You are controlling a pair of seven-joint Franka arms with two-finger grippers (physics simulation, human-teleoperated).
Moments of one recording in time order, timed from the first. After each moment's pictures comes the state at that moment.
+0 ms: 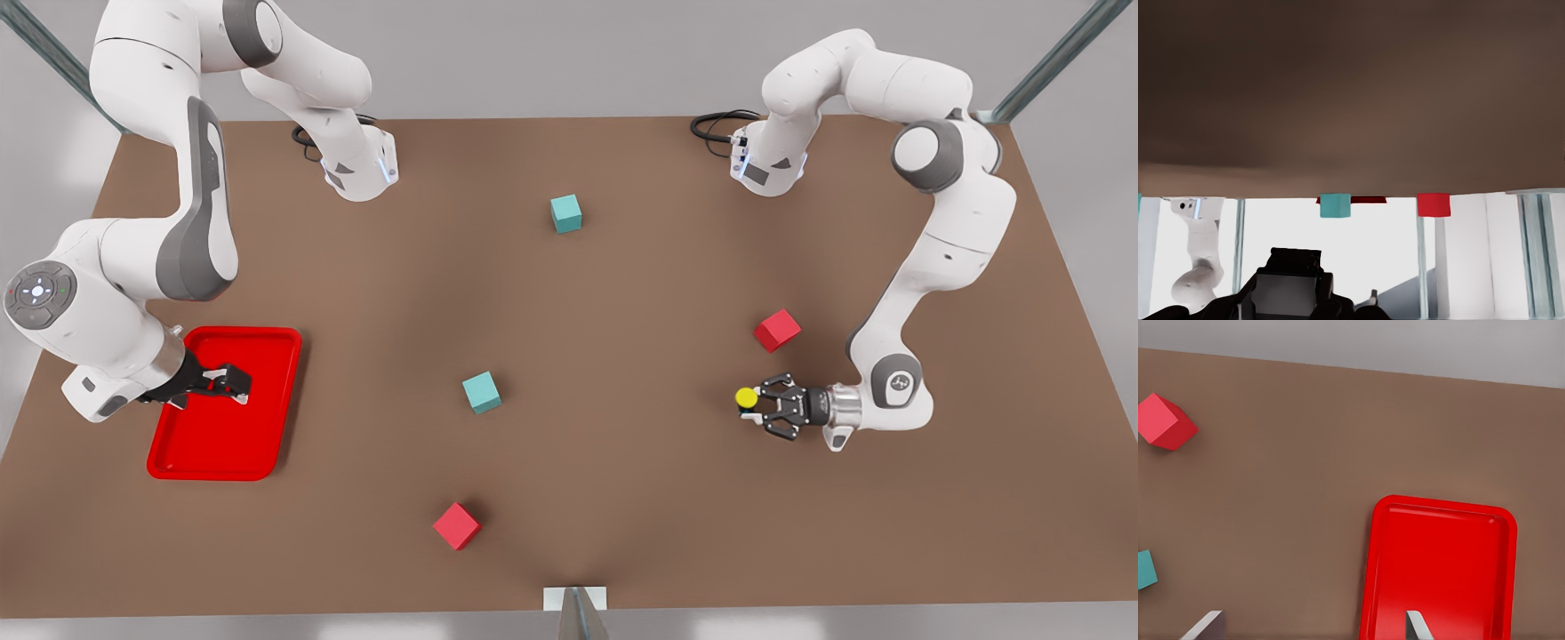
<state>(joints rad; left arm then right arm) 0.56 1.07 -0.55 -1.56 -0.91 1.85 -0.72 -0.12 0.36 0.14 -1.39 -0.08 1.81 -0.06</state>
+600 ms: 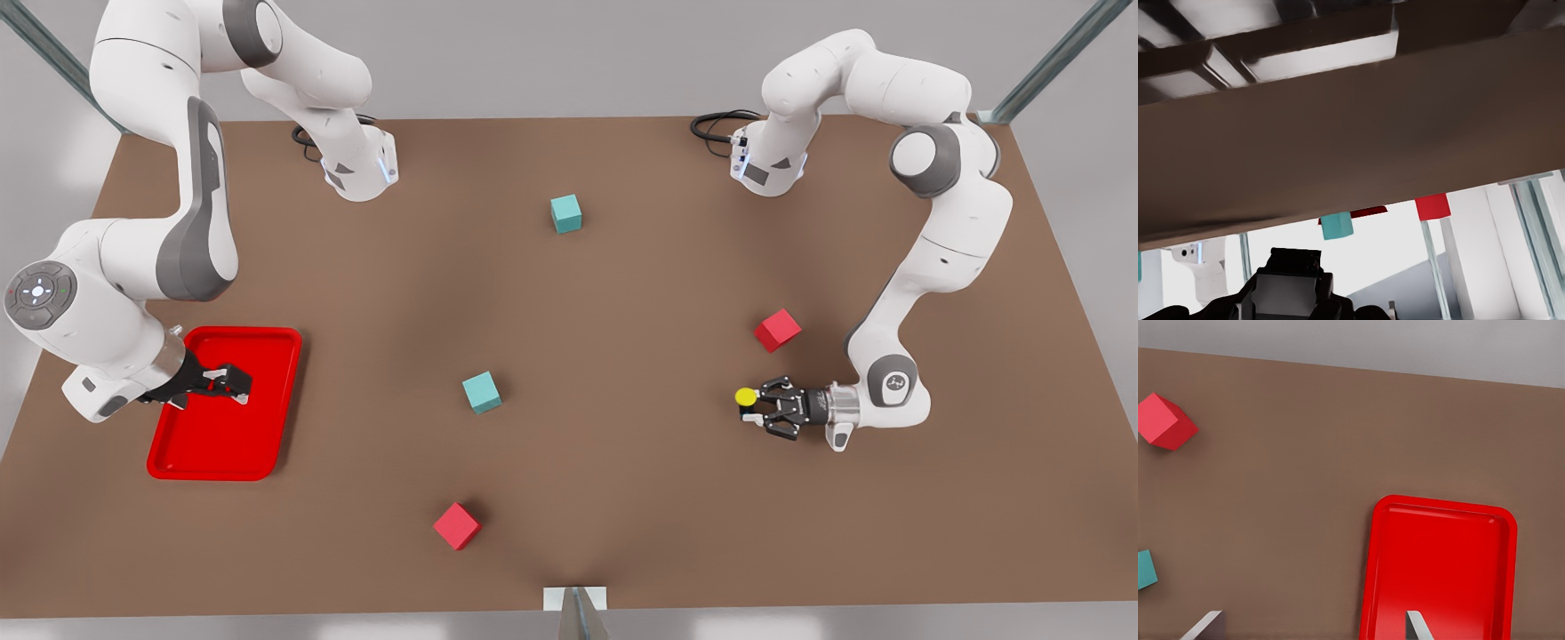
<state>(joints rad) 0.56 1.08 -0.52 -1.57 -0.91 1.90 -0.52 -0.12 0.36 0.14 -1.39 -0.08 1.81 -0.06</state>
